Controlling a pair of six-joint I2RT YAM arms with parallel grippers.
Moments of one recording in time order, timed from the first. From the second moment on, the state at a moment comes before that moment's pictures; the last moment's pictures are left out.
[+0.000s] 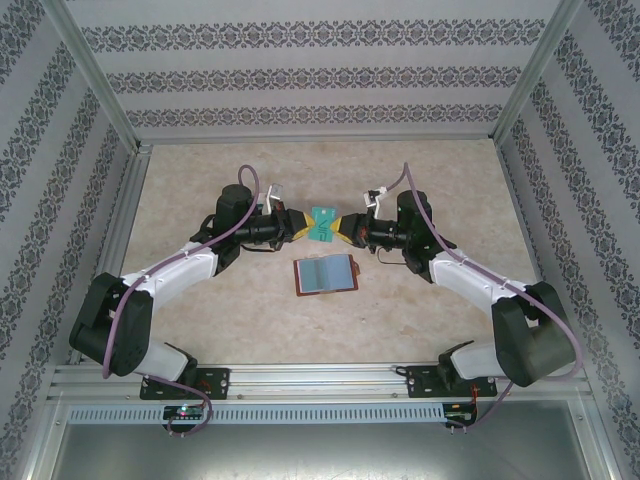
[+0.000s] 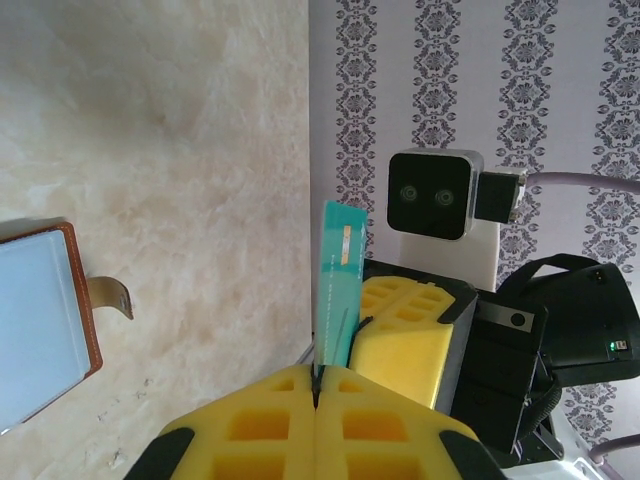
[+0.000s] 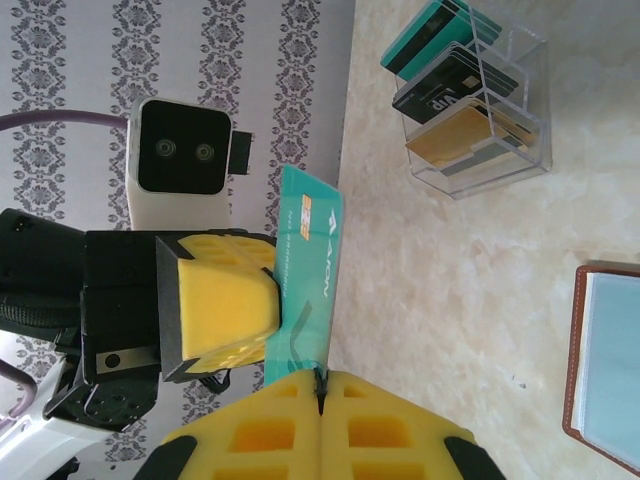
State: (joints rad) left arm -0.41 1.45 0.83 0.26 0.76 -1.19; right arm 0.40 1.37 0.72 0.31 -0.84 1.13
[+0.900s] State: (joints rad) left arm -0.40 1.38 1.16 -0.57 0.00 0.15; right arm 0.38 1.22 0.84 -0.30 -0.56 0.68
